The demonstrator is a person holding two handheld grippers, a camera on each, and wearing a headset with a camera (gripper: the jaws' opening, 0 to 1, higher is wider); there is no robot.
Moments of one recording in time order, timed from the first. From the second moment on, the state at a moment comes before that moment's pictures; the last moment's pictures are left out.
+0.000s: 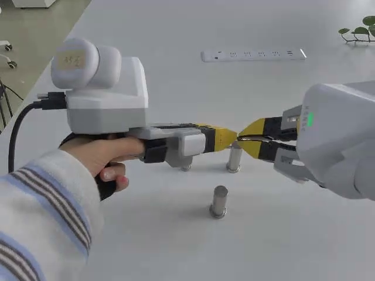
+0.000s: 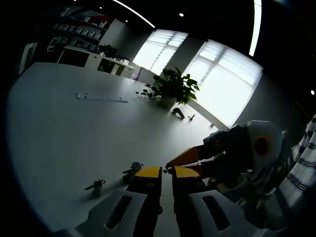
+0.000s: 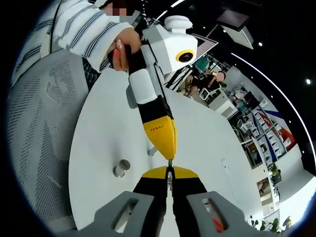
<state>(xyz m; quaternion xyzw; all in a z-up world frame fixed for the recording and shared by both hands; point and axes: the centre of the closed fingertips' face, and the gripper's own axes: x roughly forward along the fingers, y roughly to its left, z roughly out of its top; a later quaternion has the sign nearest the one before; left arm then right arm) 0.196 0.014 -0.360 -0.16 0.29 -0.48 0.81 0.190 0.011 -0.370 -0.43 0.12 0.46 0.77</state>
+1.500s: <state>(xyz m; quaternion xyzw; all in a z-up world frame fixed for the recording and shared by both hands) 0.180 0.018 -0.364 -0.15 0.32 -0.49 0.80 0.181 0.004 -0.372 -0.38 0.14 0.47 0.79</state>
